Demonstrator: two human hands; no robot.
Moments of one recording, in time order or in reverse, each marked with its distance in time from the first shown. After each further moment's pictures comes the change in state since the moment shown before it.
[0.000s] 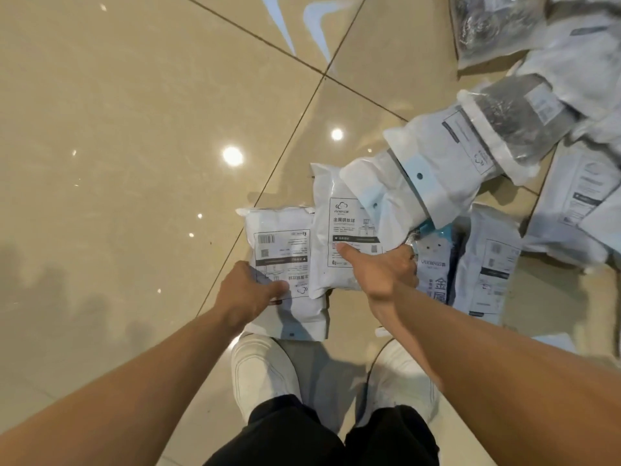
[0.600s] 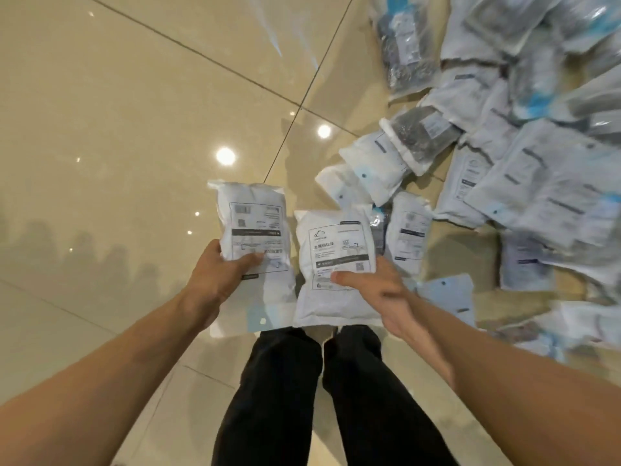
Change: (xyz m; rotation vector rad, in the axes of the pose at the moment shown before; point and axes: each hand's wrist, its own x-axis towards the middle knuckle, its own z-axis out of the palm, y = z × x) left_hand -0.226 0.052 -0.097 -0.329 -0.054 0.106; right_hand -0.176 0.043 -0.172 0.309 -0.521 -0.152
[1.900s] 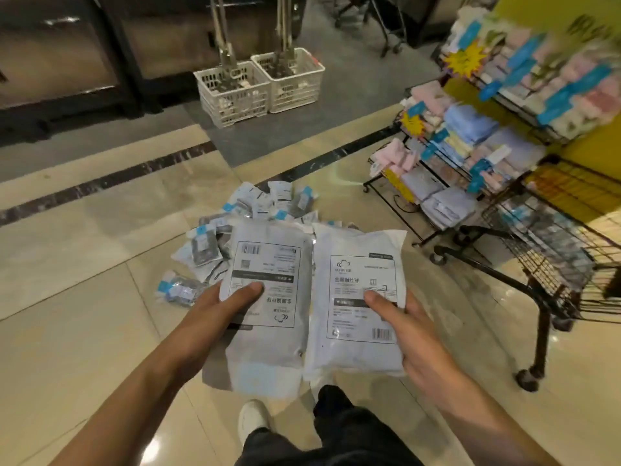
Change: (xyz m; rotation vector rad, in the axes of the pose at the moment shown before) left_hand -0.532 0.382 0.041 0.582 -0.968 0.581; right_hand -0.654 -0.065 -0.090 1.194 0.803 -0.564
